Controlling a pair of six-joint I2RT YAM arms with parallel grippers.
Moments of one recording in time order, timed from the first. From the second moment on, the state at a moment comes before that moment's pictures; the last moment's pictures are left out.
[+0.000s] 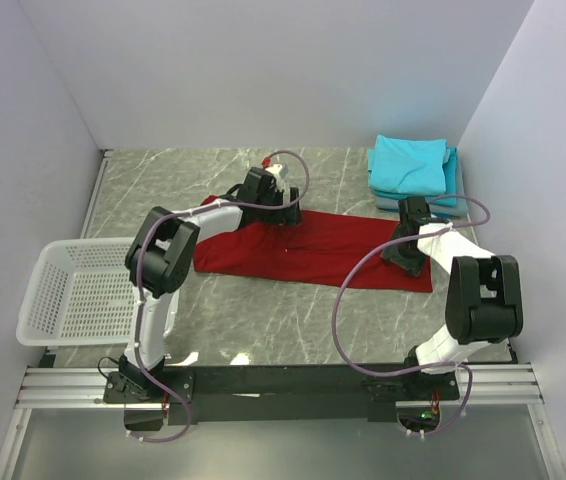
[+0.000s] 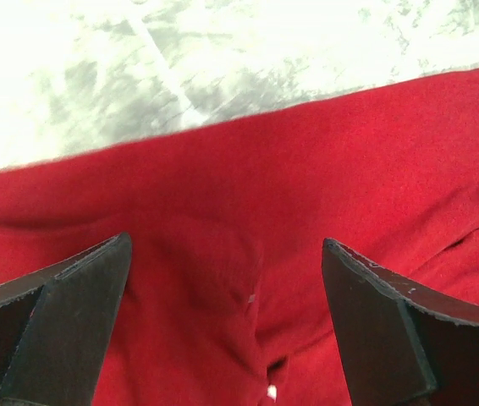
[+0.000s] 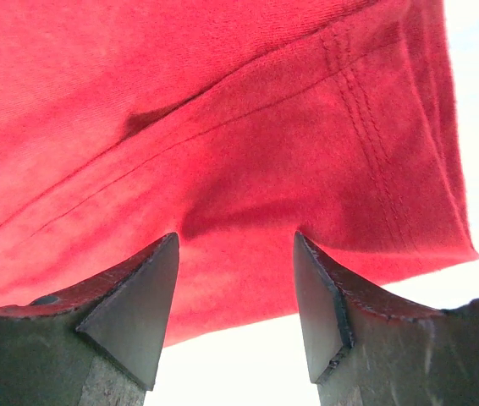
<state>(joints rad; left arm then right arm) -0.54 2.14 1.49 -0.03 0.19 -0.38 0.01 1.59 0.91 -0.57 0.17 0.56</state>
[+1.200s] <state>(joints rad) -0.34 2.38 1.75 0.12 0.42 -0.63 0.07 1.64 0.92 -0.43 0.07 0.58</state>
